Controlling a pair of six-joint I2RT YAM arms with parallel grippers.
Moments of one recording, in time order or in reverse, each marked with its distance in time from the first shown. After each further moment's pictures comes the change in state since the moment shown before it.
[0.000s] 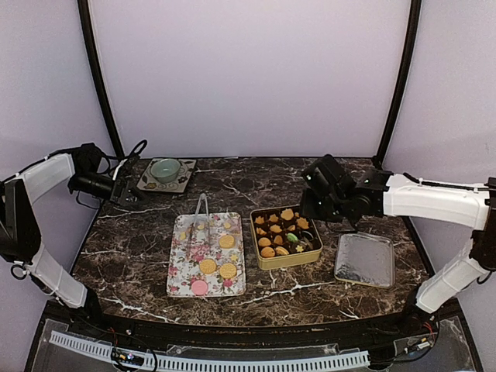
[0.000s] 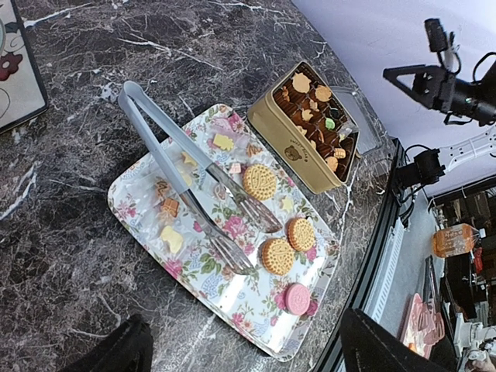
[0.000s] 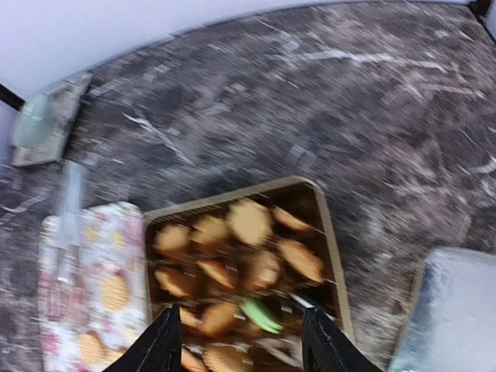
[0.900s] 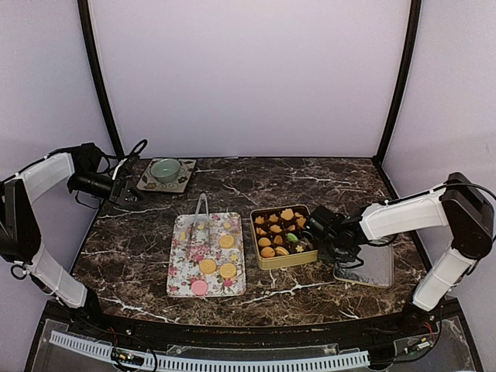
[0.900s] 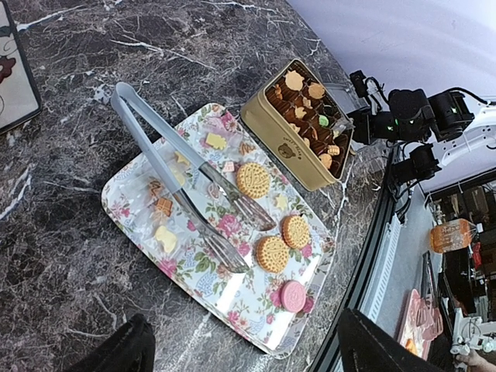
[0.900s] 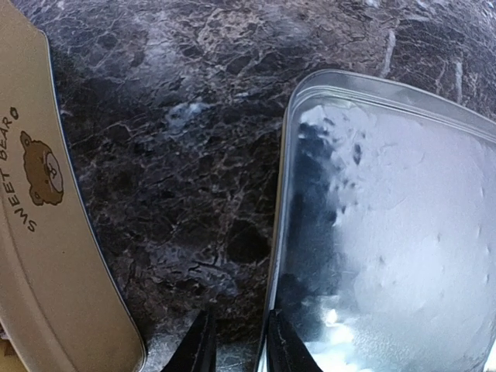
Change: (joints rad) left arm 0.000 0.000 0.013 -0.030 0.011 0.026; right arm -0.082 0.137 -0.393 -0.021 0.023 0.140
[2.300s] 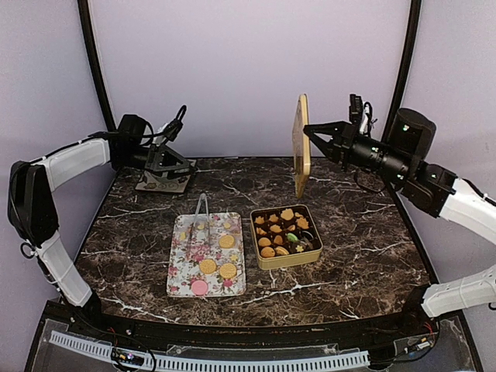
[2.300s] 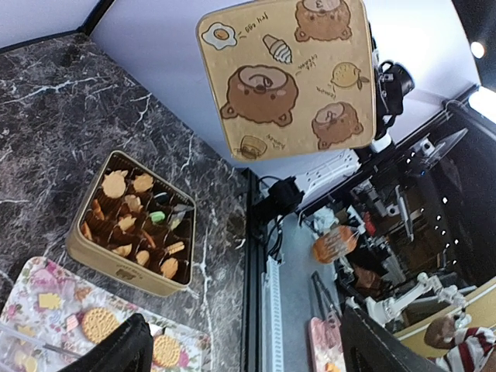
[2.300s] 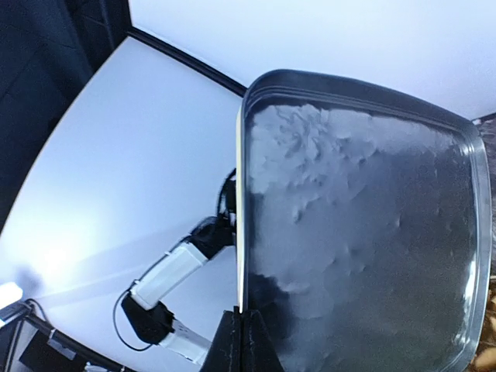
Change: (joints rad) left arm -0.322 0.198 0.248 0.359 0.405 -0.423; right arm -0.077 -0.550 0.255 0.592 -0.676 0.013
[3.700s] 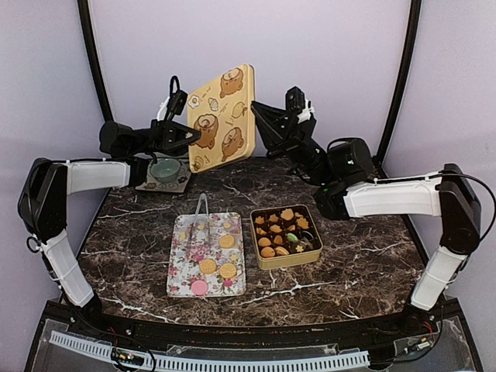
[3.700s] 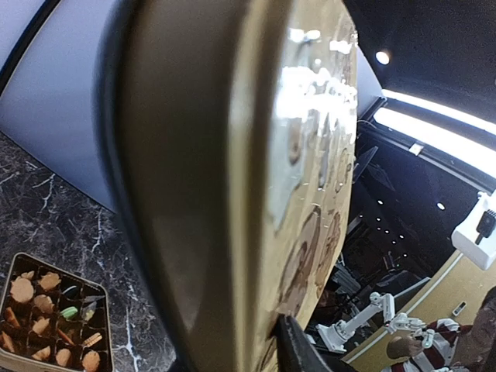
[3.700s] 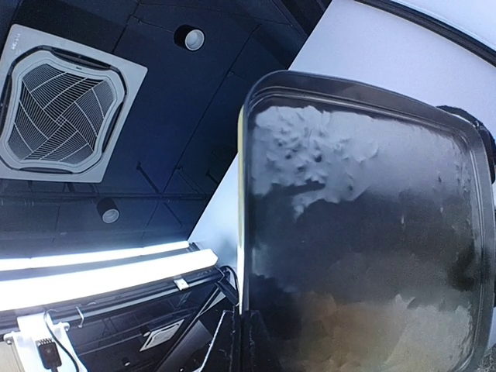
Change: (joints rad) left arm -0.135 0.066 -0.237 2.139 -0.005 -1.766; right arm 0.137 0.649 0.100 1.377 -0.242 0.565
